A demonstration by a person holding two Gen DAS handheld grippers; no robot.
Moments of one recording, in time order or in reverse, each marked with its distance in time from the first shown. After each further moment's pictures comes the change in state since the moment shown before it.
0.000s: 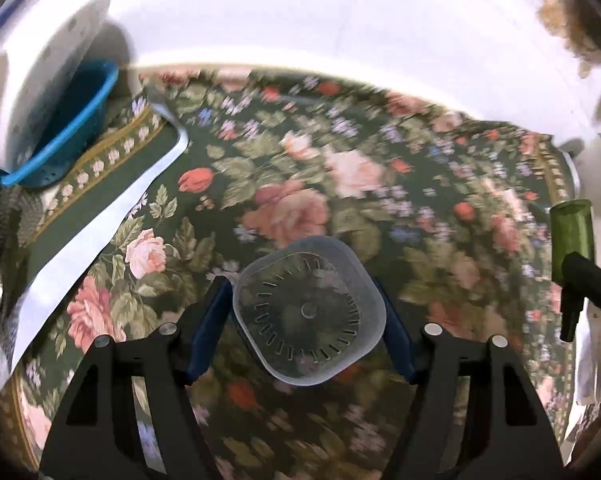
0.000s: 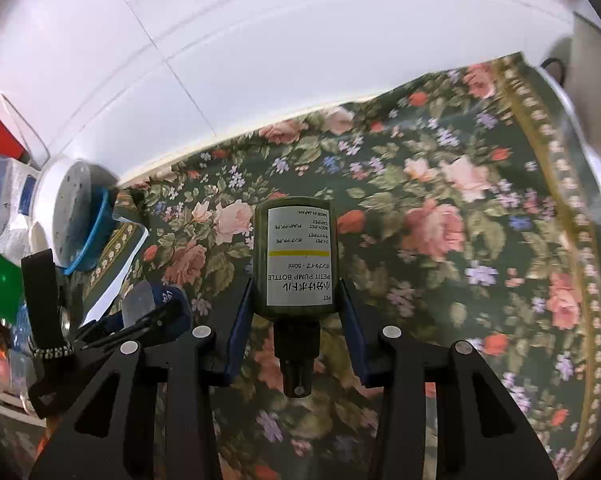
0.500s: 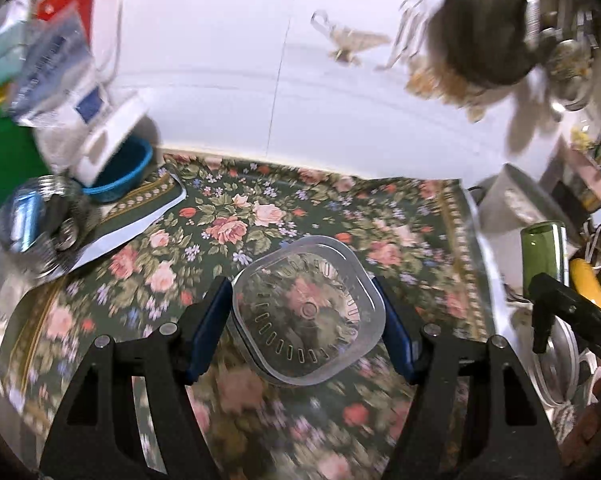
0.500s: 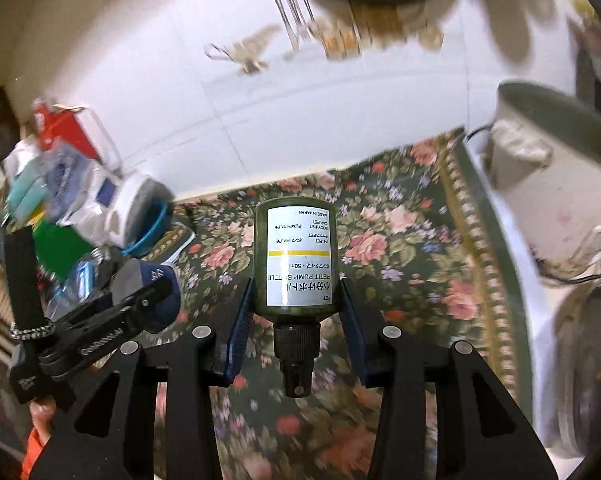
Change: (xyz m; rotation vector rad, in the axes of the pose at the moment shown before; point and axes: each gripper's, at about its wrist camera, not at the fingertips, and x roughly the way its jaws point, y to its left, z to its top) left arm -0.186 -0.118 -0.087 -0.042 -0.302 0.005; right arm -0.171 -0.039 -0.047 -0.162 -0.165 0.072
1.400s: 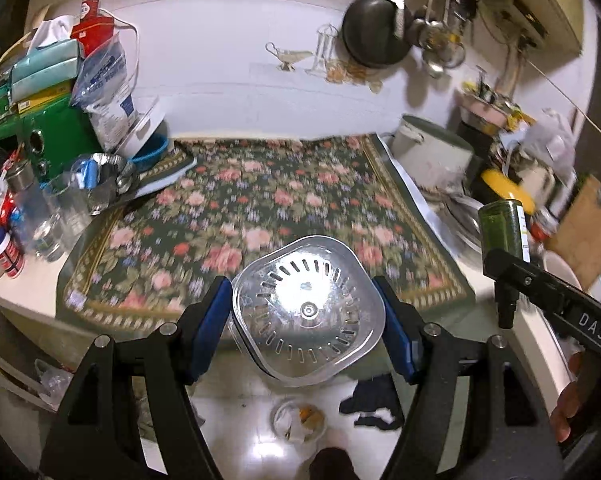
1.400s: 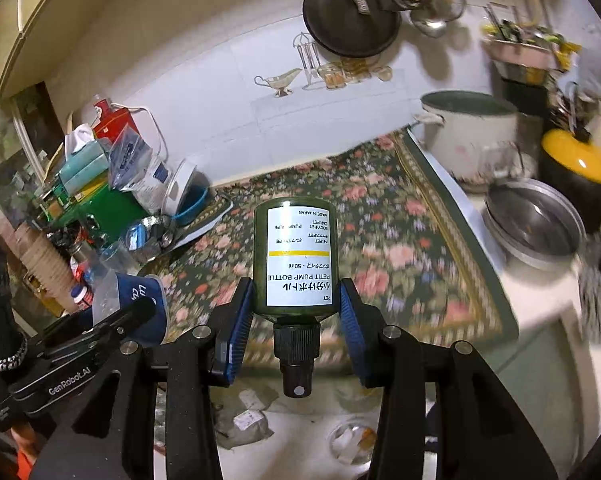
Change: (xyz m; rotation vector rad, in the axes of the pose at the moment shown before) left arm -0.232 0.058 -0.171 0.178 -0.019 -0.155; right arm -0.166 0.120 -0.172 0.102 -0.106 -0.124
